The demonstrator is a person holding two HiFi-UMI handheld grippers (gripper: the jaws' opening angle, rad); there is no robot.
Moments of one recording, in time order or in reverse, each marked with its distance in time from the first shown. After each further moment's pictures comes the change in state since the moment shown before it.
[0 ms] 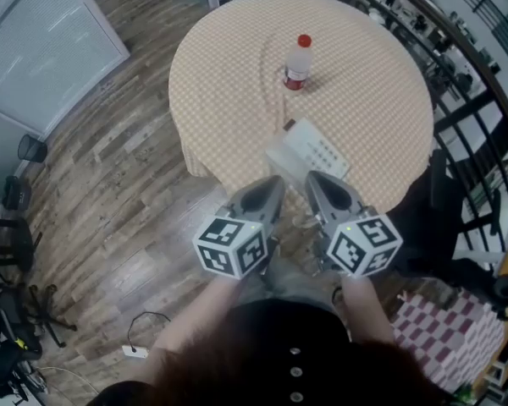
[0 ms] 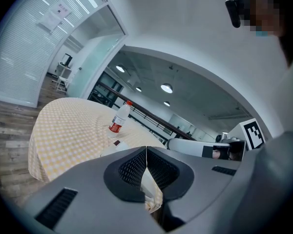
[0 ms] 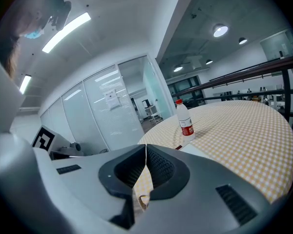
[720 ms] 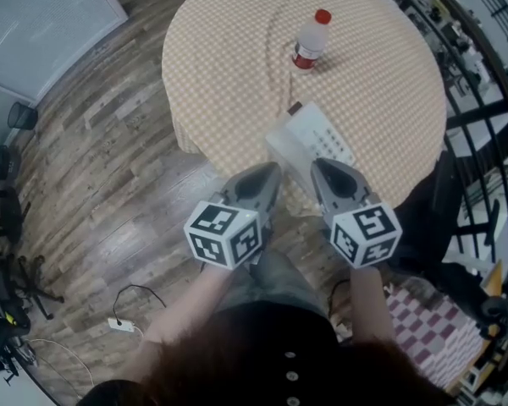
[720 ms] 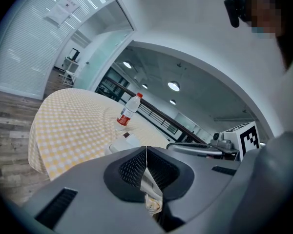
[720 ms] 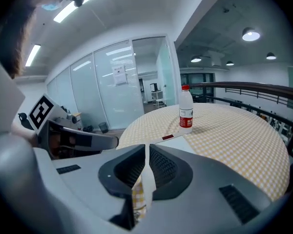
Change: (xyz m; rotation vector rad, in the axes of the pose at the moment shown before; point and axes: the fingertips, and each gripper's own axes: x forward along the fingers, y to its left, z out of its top) left arm 0.024 0.033 -0.023 -0.070 0.041 0.047; right arm 0.031 -0.040 -0.036 -0.257 0.223 0.002
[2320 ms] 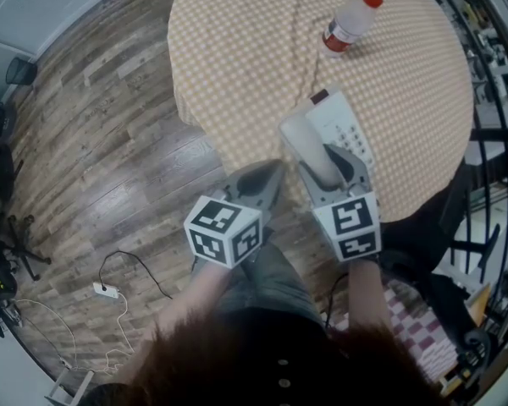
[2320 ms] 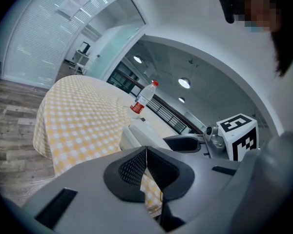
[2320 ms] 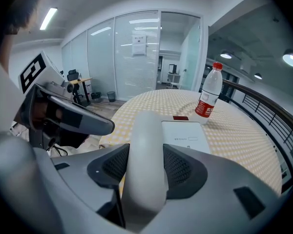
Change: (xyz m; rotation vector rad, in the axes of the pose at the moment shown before) left arm 0.014 0.041 -0.043 -0.087 0.047 0.076; right arm 0.066 0.003 -0.055 -0.297 0.277 0.045
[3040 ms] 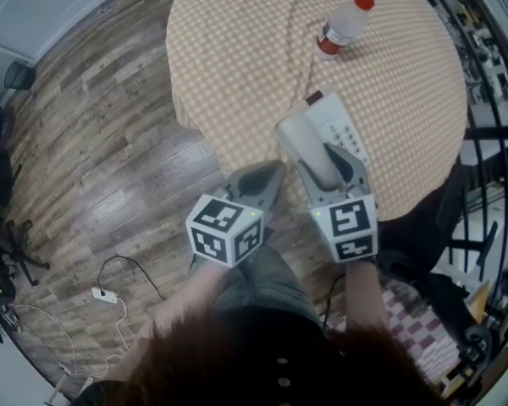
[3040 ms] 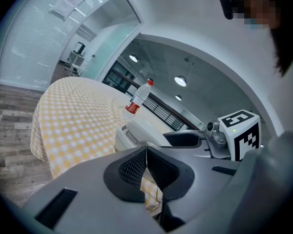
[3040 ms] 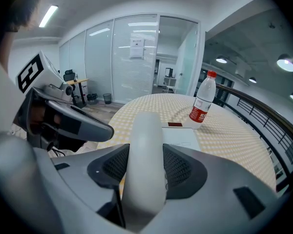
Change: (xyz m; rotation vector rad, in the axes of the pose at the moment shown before) left arm -0.001 -0.011 0.003 0.041 0.014 -0.027; right arm -0.013 -0.003 0.012 0.005 -0.037 -0.060
